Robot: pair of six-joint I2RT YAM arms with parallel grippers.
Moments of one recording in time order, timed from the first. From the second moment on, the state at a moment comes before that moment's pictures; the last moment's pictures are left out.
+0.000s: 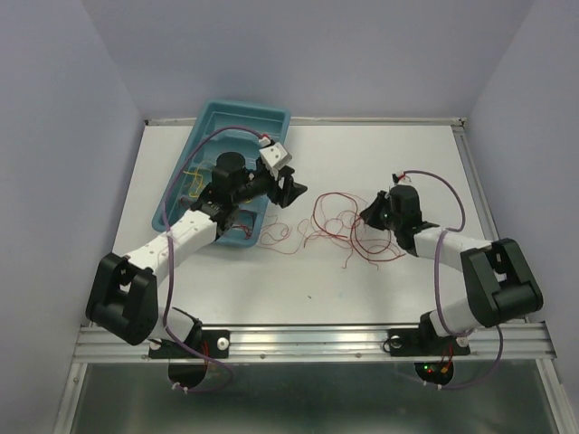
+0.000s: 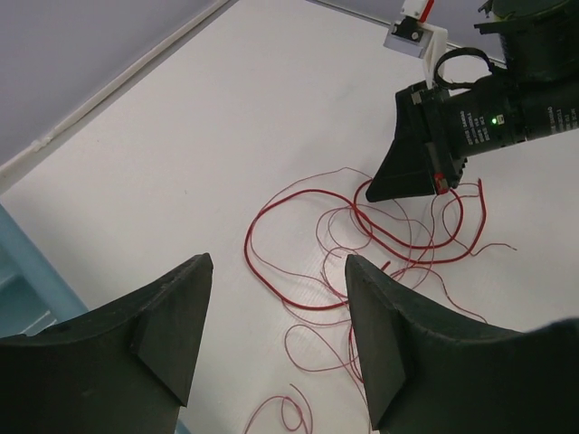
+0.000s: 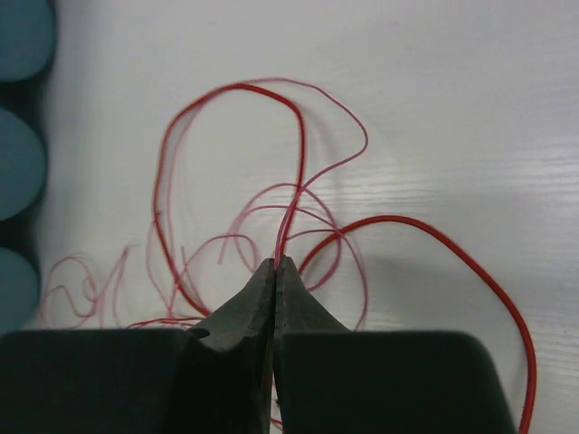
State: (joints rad) left arm -0.50 1.38 0.93 0.30 0.53 0.07; right arm 0.28 1.49 0.60 0.28 -0.02 0.61
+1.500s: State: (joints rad) left arm -0.64 1.47 0.86 0.40 0.38 0.10; right arm 0.44 0.89 0.35 0.89 -0.64 0.62
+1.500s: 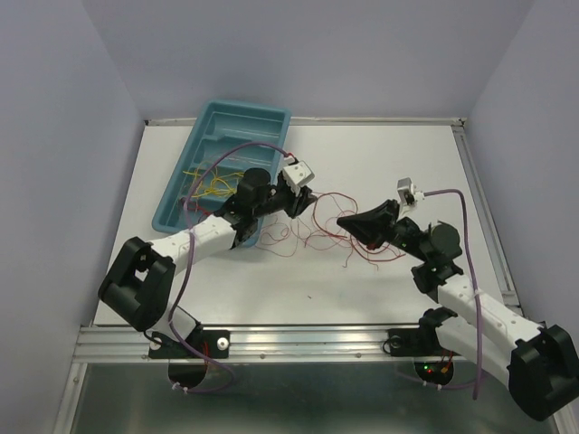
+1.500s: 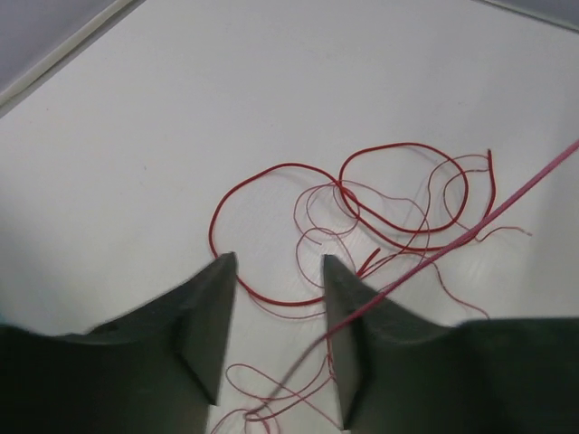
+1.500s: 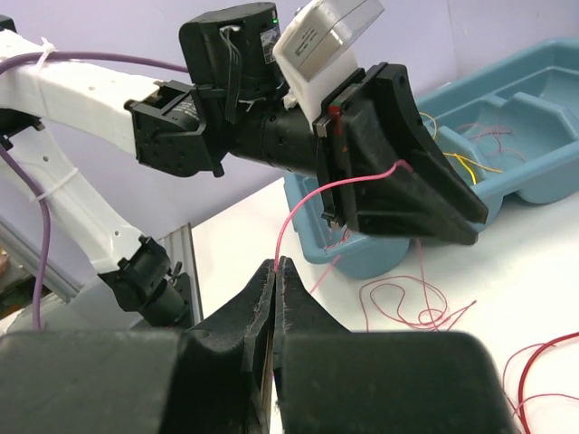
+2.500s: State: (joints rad) left arm -0.64 1.41 1.70 -0.02 0.09 0.45; right arm 0.44 0.89 0.31 0.74 -0.21 0.57
